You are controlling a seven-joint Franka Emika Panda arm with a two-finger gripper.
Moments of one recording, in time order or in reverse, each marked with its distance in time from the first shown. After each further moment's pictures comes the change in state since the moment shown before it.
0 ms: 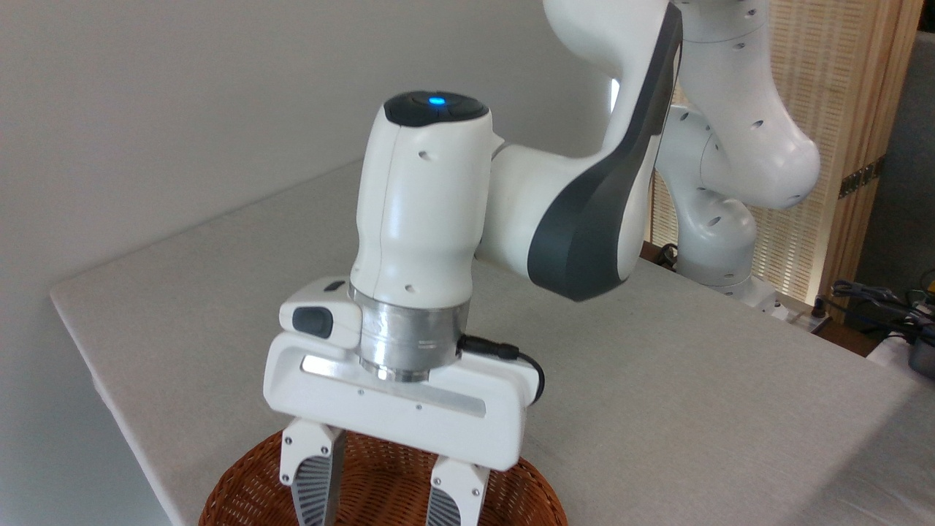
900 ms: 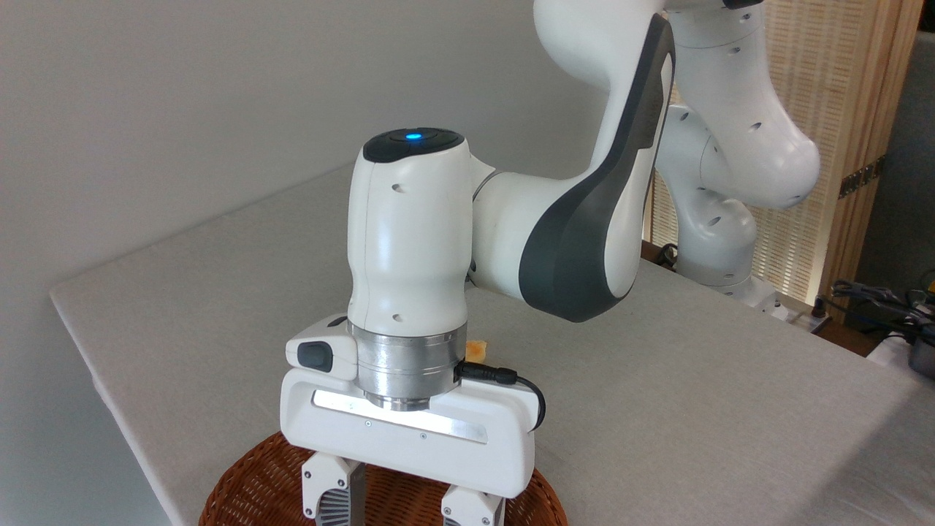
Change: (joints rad) arm -0.004 0.041 0.009 0.000 0.155 0.013 0.001
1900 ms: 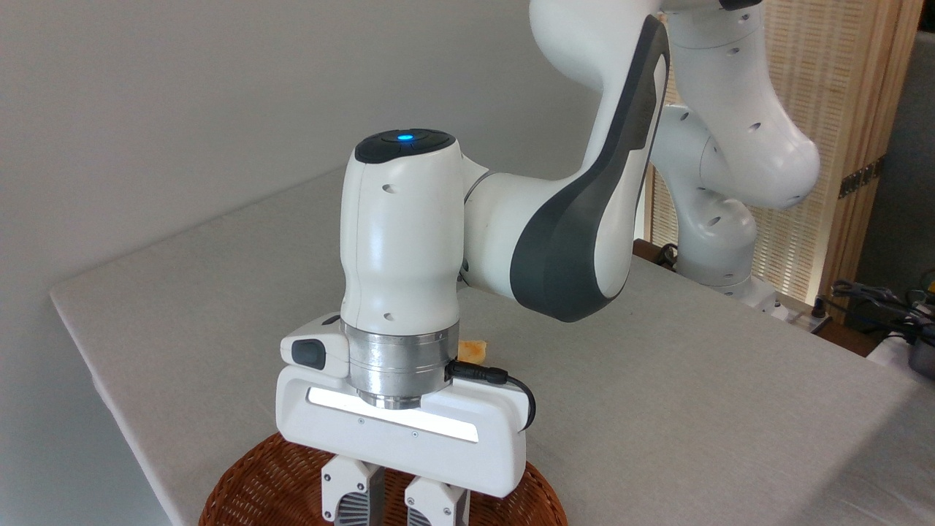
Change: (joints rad) arm -0.006 0.003 -0.005 0.003 0.004 0.000 0.015
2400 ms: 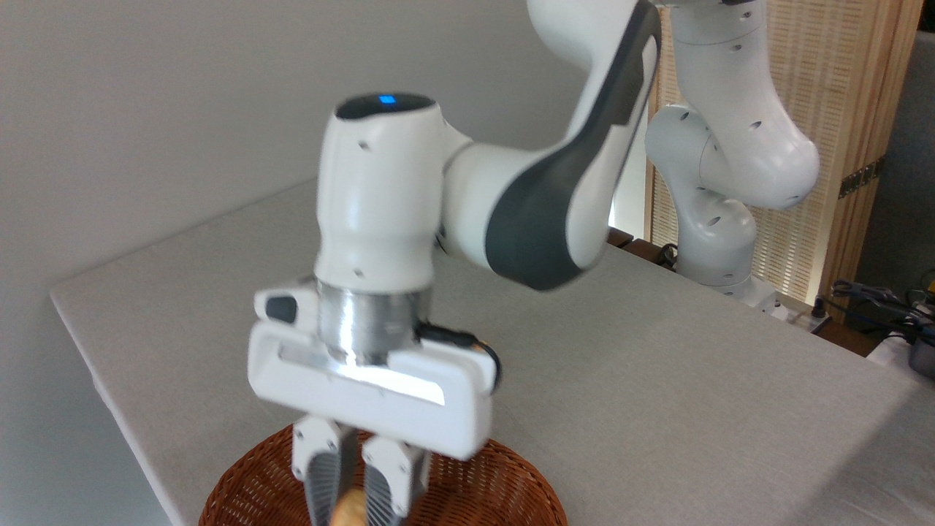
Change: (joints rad) arm -0.013 -0.044 -0.043 0.013 0.000 -0.022 0.001
